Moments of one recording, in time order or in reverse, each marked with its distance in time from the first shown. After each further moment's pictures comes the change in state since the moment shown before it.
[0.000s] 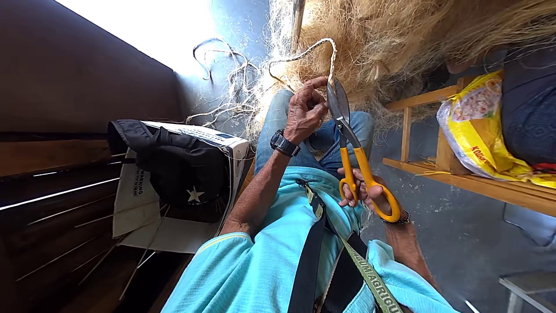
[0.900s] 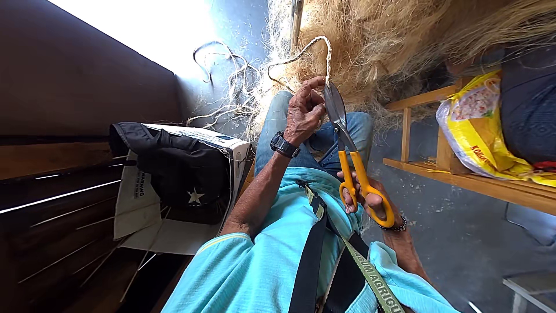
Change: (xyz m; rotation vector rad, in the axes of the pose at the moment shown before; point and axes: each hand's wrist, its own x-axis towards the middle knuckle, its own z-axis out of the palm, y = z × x) left_hand -0.001 0.001 0.003 -0.035 0.012 0.036; right_hand -0.007 -0.001 0.016 -0.051 0.080 -0.025
